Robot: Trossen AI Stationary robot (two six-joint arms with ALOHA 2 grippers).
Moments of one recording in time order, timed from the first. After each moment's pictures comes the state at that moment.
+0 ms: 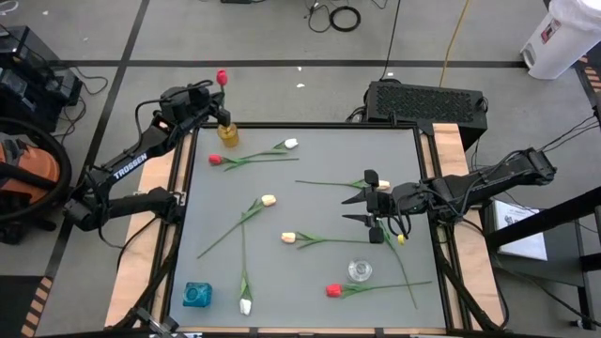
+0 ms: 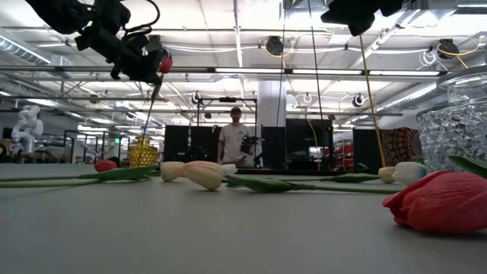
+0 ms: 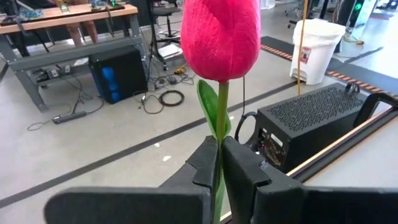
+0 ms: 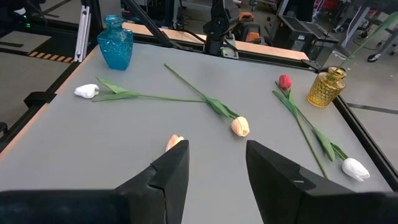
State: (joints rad) left arm 1.03 1.02 0.73 0.06 0.02 0.05; right arm 0.27 1.03 0.78 -0.13 0.26 -0.01
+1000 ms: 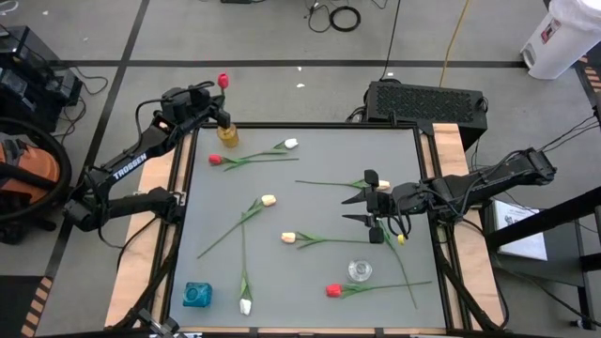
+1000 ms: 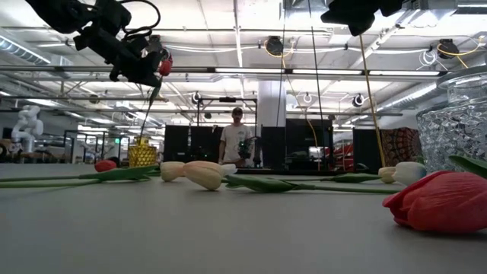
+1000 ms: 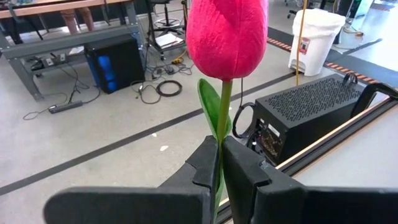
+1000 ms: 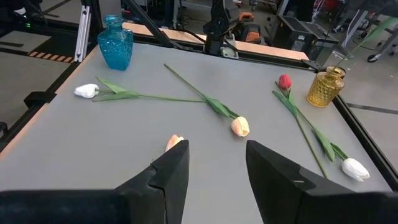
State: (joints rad) left arm 1.03 1.02 0.73 0.00 0.03 0.04; right arm 0.27 1.03 0.78 -0.13 0.26 -0.01
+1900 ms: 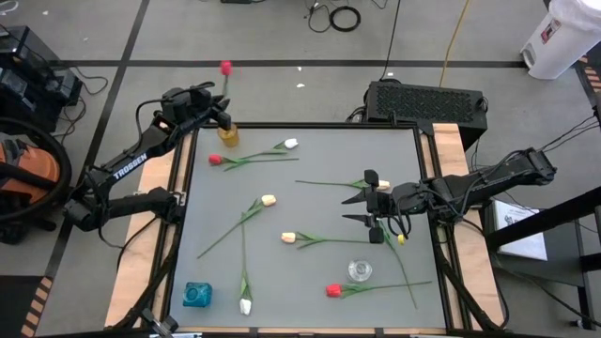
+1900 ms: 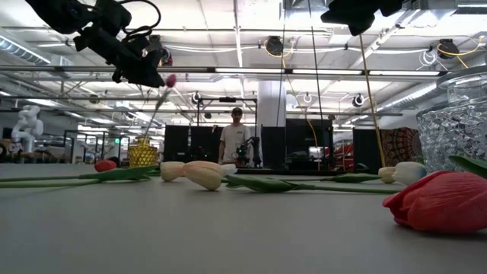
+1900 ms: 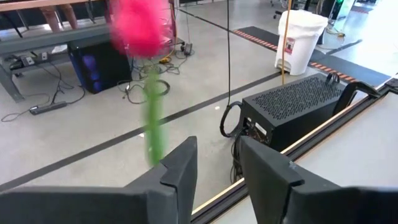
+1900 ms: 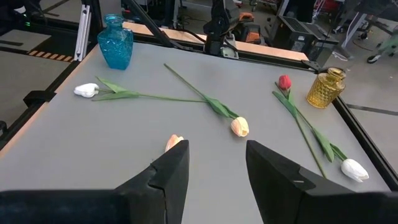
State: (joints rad) left arm 1.03 1.02 0.73 0.01 0.09 0.03; right arm 0.27 1.03 0.78 -0.13 0.26 -0.02
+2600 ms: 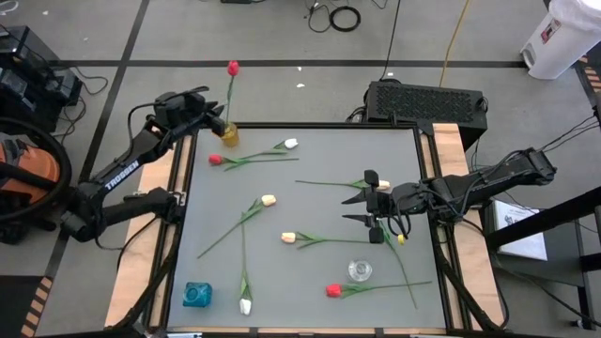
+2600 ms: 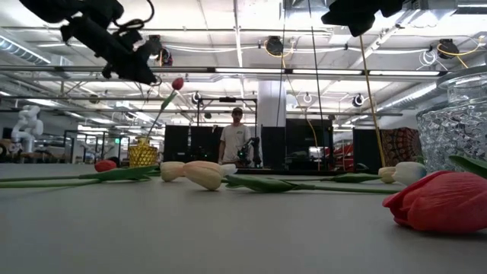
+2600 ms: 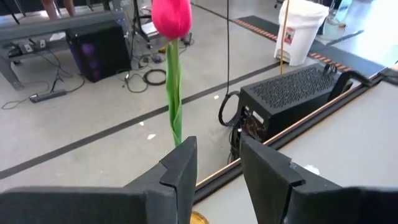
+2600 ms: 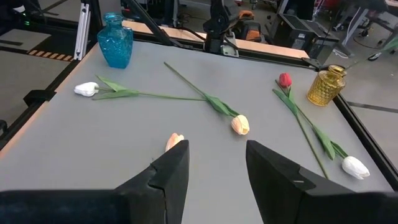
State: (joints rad) left arm 1.02 0.90 0.73 -0.16 0.08 0.02; right arm 0.27 1.03 0.78 -0.14 0.26 -0.01
